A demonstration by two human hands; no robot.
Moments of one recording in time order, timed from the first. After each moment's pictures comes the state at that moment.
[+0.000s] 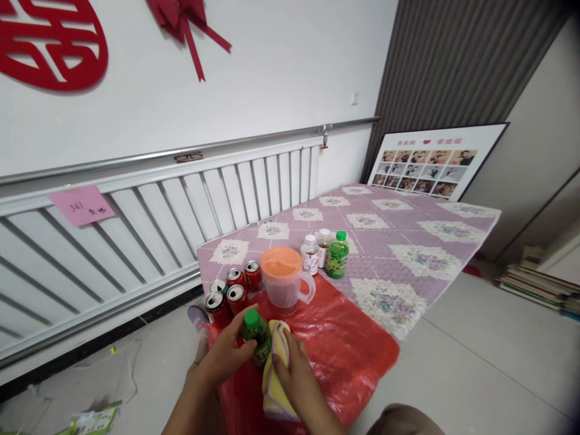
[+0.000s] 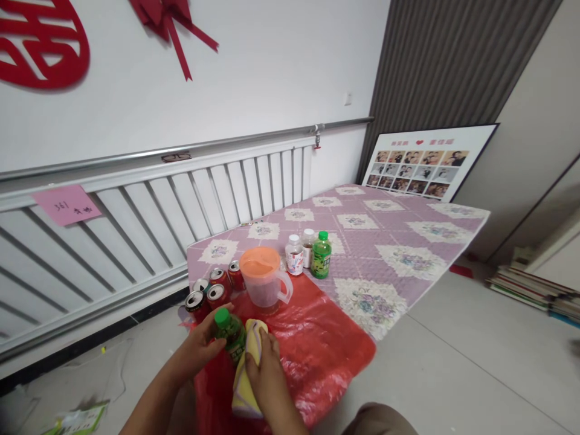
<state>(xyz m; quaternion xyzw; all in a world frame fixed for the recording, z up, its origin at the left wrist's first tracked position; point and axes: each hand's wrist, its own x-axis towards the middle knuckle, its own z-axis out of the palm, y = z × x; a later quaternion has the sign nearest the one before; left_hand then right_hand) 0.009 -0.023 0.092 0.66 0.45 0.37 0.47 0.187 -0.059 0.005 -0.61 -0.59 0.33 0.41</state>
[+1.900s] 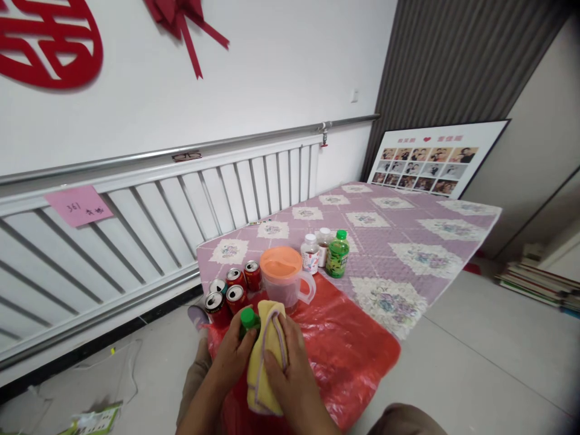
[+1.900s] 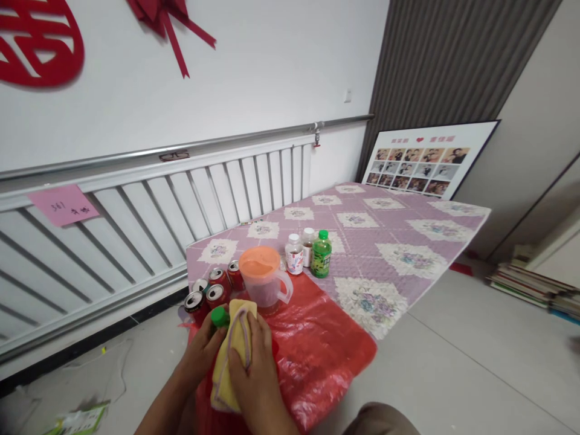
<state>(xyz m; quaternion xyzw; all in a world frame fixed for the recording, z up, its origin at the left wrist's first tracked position) 0.026 -0.028 0.085 0.62 0.53 0.41 0.41 0.174 -0.069 0.056 -0.55 -0.61 0.28 0.50</state>
